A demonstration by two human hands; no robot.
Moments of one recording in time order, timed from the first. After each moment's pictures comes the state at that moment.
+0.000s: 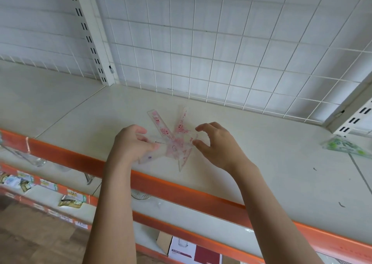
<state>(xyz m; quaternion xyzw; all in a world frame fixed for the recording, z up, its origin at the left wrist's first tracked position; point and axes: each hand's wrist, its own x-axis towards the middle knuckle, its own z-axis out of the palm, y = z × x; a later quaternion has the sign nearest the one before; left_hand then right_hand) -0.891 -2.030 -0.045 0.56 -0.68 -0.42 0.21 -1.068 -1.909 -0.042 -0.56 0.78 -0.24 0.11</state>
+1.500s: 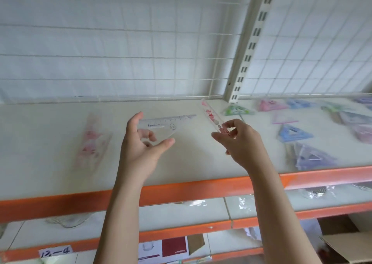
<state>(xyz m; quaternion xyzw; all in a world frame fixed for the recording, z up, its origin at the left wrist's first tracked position) -1.011 -1.873 -0.030 0.30 -0.70 -0.56 0.32 -1.146 -1.716 -0.014 -0.22 0.89 -0.41 0.05</state>
